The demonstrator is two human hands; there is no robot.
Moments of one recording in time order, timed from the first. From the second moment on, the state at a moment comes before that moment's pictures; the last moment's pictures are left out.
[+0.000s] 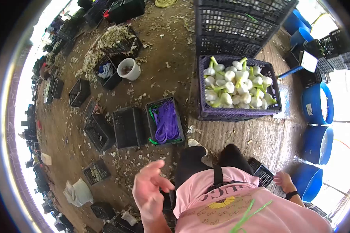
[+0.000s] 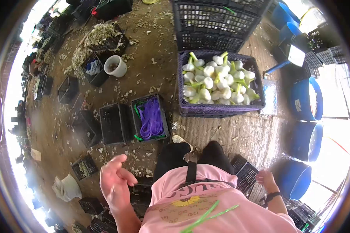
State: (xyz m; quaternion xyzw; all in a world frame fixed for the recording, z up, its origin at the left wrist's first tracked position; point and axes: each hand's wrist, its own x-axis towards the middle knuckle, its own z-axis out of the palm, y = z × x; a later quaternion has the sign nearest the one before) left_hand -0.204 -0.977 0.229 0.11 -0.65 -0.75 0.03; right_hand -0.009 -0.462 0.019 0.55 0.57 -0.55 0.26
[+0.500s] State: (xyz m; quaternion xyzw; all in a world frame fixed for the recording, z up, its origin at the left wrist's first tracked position) left_hand -0.206 -1.108 0.160 0.34 -0.60 -0.71 0.13; right_hand -0.255 -0.529 -0.067 0.51 0.63 -0.54 0.22
